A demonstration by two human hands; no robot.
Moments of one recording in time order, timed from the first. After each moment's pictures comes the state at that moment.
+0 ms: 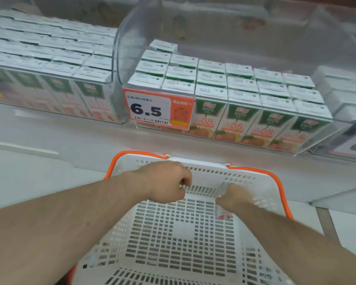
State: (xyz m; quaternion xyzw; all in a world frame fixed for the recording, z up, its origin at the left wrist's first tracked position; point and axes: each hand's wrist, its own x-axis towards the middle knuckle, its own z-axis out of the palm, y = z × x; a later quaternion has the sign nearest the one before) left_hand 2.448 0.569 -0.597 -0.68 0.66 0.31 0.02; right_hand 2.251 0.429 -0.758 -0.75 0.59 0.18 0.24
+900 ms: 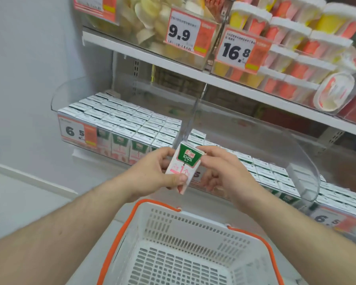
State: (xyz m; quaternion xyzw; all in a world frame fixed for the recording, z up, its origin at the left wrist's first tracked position) left_hand 2.530 0.654 -0.490 -0.55 0.44 0.40 -0.59; right_hand 2.370 0.555 -0.430 -0.76 0.29 -0.17 0.56
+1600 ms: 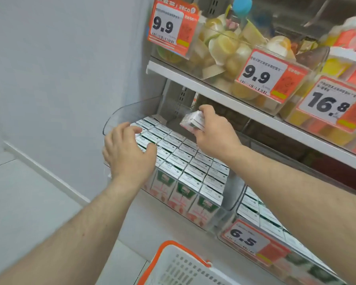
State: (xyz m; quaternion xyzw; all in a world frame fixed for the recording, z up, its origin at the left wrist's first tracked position) left_hand 2.672 0.663 -0.487 -0.81 0.13 -0.17 -0.54; right_hand 2.600 0.511 -0.385 -0.96 0.17 -0.19 0.05
